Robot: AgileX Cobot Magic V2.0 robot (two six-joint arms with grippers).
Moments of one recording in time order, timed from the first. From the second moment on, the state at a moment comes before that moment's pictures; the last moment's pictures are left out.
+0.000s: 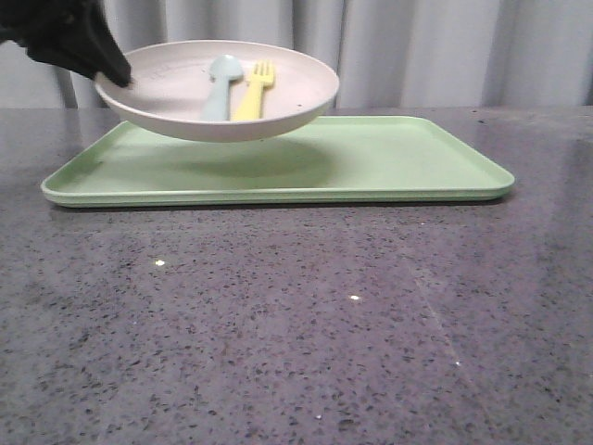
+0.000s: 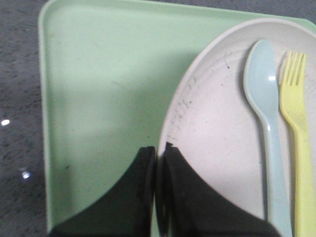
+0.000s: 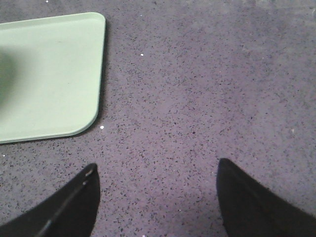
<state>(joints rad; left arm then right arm) -0.22 1.63 -1.29 -0.54 0.59 0.09 0.06 0.57 -0.62 0.02 0.64 0.19</state>
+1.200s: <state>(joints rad) -0.24 1.74 -1.31 -0.58 0.53 0.08 0.06 0.57 -0.62 0.02 0.62 0.19</state>
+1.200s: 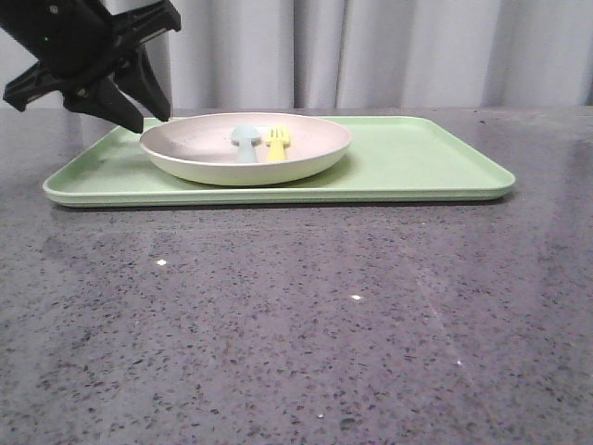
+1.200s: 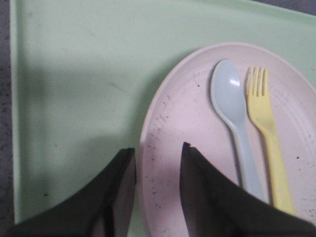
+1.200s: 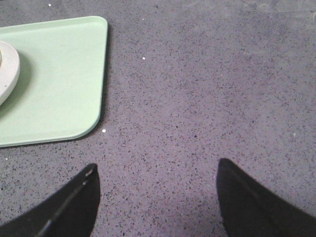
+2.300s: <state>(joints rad) -0.01 0.72 -0.73 -0.27 0.63 0.08 0.48 1.33 -1.29 0.02 0.77 0.19</state>
